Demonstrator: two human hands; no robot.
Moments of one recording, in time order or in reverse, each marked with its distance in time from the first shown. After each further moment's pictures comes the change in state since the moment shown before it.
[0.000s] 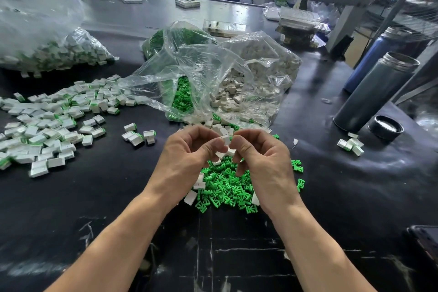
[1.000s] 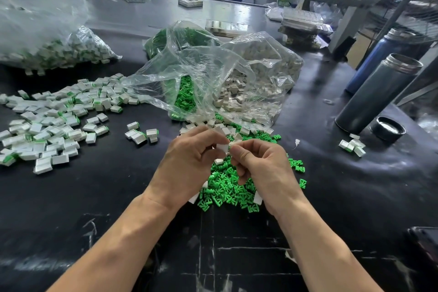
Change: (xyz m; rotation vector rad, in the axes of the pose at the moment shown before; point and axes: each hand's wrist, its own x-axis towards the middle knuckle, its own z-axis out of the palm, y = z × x) left_hand 0.002 -0.009 -0.002 0.568 0.062 0.342; right_hand -0.002 -0.005 -0.005 -0.133 -0.108 0.192
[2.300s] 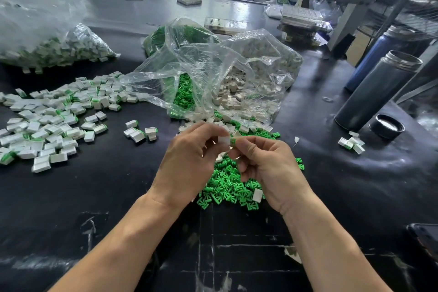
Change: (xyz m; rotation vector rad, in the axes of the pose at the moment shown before) left_hand -0.001 0.009 0.005 0.014 0.083 -0.037; right_hand 0.001 -0.009 -0.004 0.218 -0.045 0.087
